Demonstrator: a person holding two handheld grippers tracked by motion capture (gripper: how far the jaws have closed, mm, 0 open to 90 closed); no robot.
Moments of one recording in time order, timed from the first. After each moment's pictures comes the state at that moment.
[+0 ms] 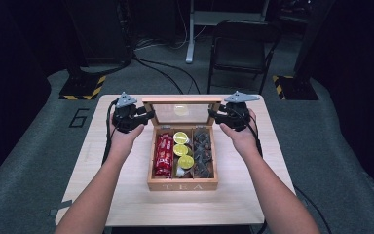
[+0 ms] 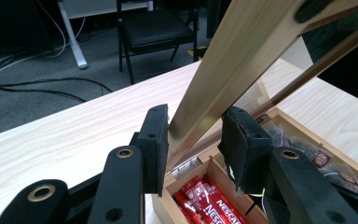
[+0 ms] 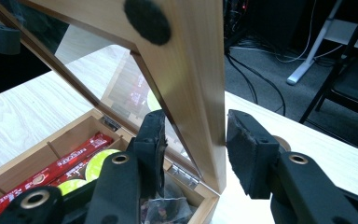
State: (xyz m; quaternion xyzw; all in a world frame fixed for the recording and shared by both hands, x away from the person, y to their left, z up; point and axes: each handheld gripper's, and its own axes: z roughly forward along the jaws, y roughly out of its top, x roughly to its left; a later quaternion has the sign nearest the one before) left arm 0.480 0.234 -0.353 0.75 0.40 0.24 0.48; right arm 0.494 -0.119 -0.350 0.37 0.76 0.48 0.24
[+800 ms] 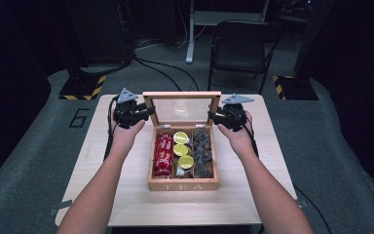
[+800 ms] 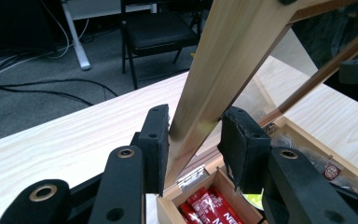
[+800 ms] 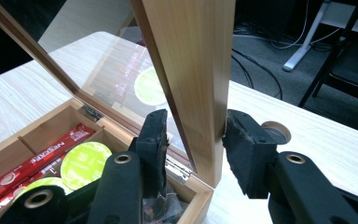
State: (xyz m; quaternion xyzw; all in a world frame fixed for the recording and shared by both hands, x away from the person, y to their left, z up) left arm 0.493 0.234 -0.351 0.74 0.41 0.24 0.48; right arm 0.512 -0.116 -0.375 0.39 0.77 0.46 0.23
